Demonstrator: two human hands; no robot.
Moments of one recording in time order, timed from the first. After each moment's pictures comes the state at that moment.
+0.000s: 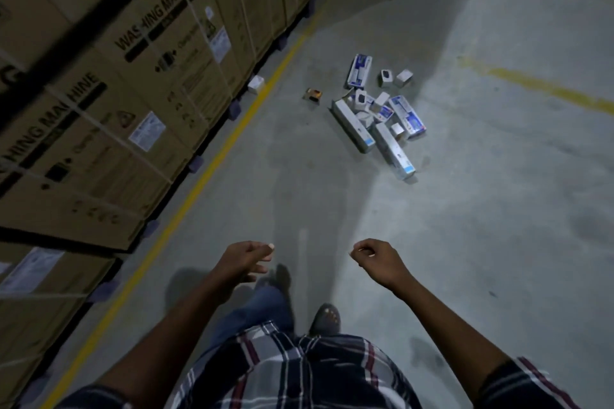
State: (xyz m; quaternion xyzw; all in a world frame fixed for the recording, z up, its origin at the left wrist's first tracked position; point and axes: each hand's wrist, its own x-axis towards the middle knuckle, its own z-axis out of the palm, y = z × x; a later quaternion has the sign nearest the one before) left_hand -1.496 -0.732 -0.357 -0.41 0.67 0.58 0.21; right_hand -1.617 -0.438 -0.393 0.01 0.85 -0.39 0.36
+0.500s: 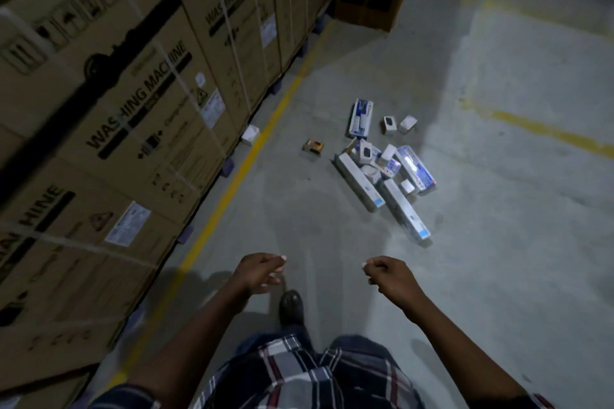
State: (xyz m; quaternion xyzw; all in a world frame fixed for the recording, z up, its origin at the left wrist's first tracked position) left_hand -1.815 -0.910 -0.379 -0.40 0.64 0.62 0.23; right_hand -1.898 -0.615 -0.389 0.10 0.83 -0.42 0.34
